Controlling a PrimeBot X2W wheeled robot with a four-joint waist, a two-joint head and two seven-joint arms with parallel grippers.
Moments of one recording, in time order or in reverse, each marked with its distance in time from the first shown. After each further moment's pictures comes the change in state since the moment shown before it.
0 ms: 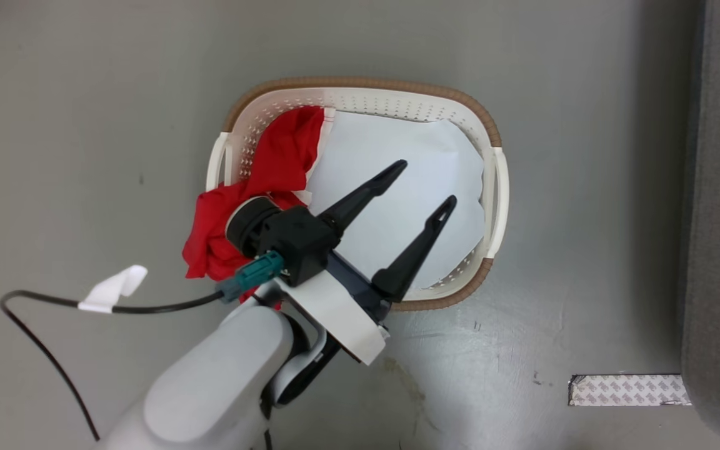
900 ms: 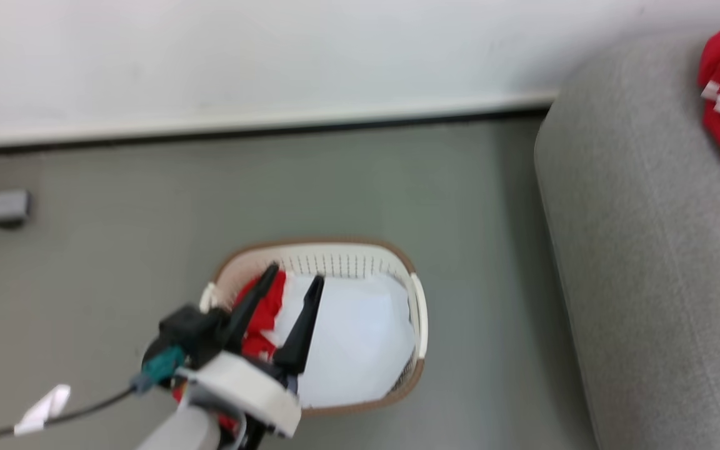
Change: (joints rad) left arm 0.335 0.075 0.155 0.047 -0.115 0.118 -0.089; right arm 0.683 0.338 0.270 -0.314 -0.022 0.000 -0.229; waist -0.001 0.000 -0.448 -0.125
